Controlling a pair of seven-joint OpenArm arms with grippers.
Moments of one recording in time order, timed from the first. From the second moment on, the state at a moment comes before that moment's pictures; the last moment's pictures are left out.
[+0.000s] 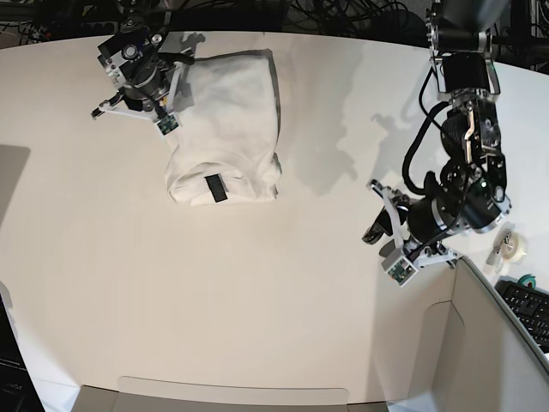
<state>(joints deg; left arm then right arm) -15.3 -18.1 -2.9 105.6 -32.2 -36.5 73.9 -21.0 -3.1 8.0 118.6 -21.2 31.3 -64.6</state>
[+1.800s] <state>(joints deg) 6.4 -19.7 -10.3 94.9 -31.9 -36.6 61.7 -17.7 -8.2 -17.2 118.9 -22.7 -4.6 -53.8</state>
